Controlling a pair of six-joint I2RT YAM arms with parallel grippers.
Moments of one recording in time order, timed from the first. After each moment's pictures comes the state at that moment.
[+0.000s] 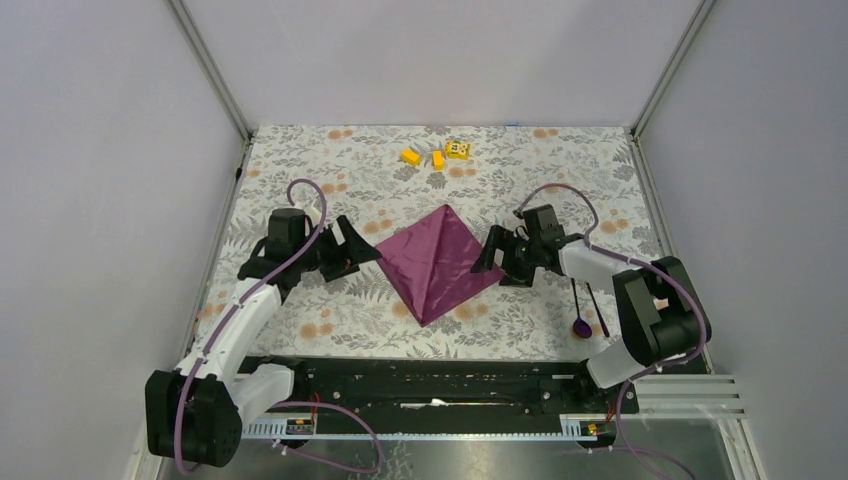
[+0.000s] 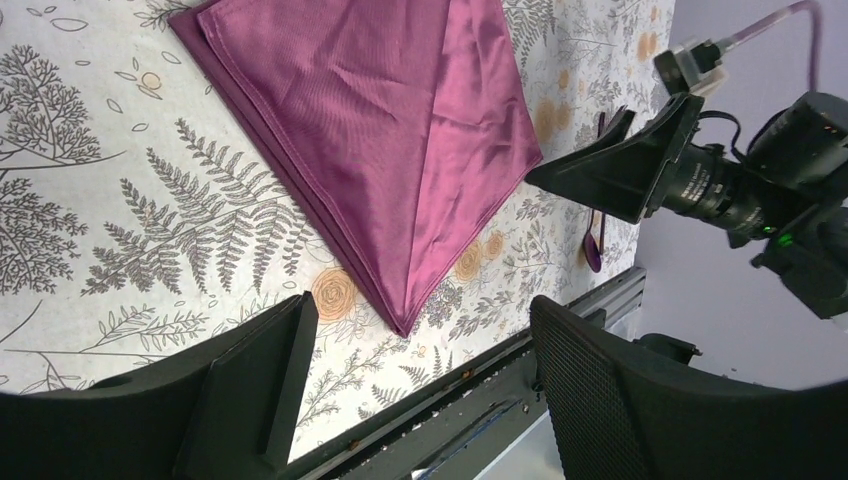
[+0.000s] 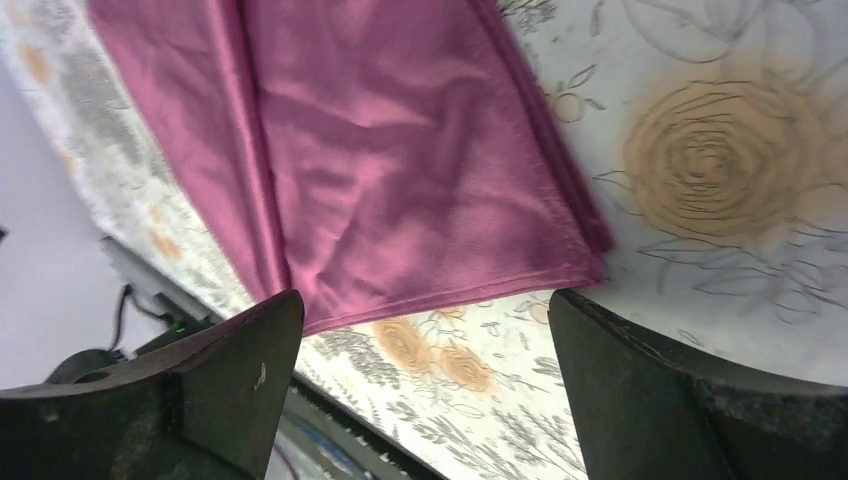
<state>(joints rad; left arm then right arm) -0.15 1.02 0.68 -0.37 0.54 -0.68 0.34 1.55 0.70 -0.14 -0.49 0.69</state>
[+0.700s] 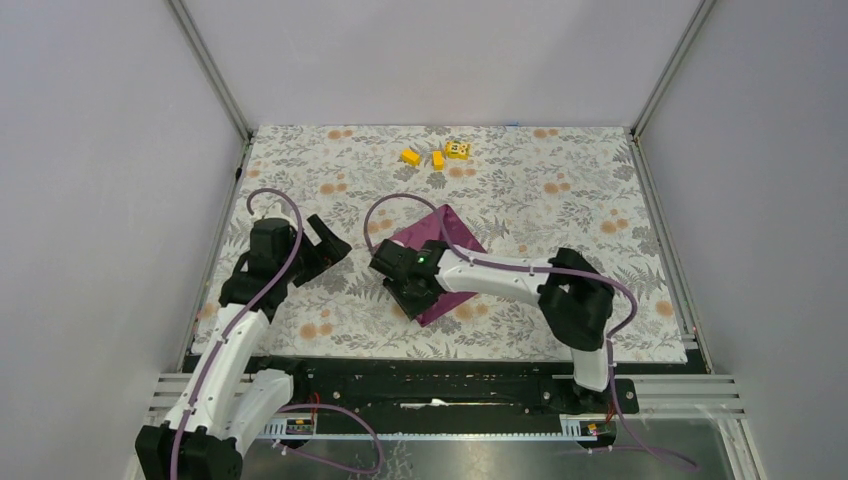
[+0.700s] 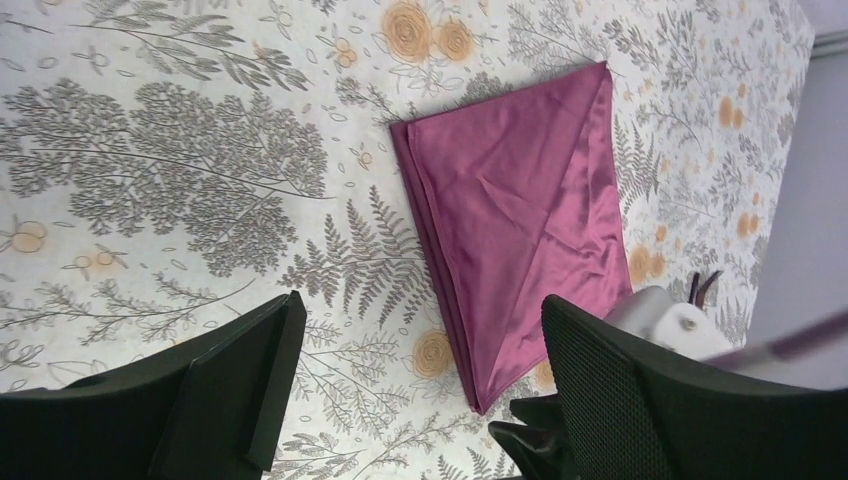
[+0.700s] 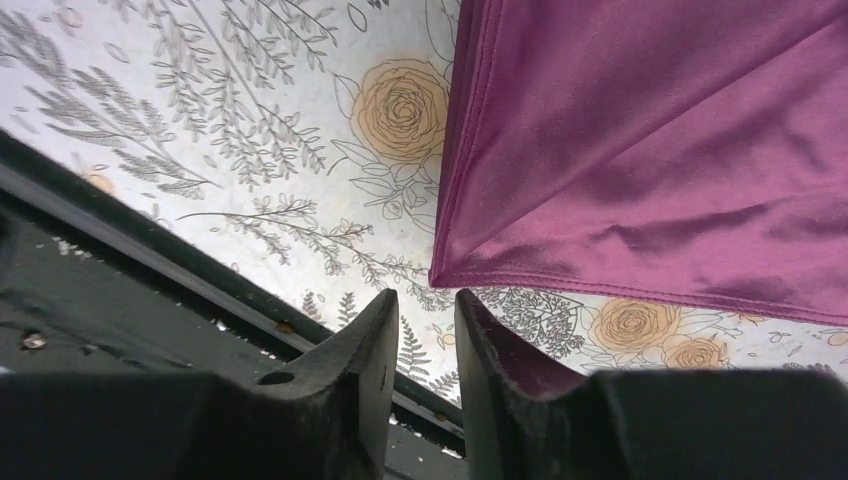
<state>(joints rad) -0.13 0.83 0.69 -0.53 0.15 -0.70 1.11 1.89 1.45 -0.79 0.07 0.43</state>
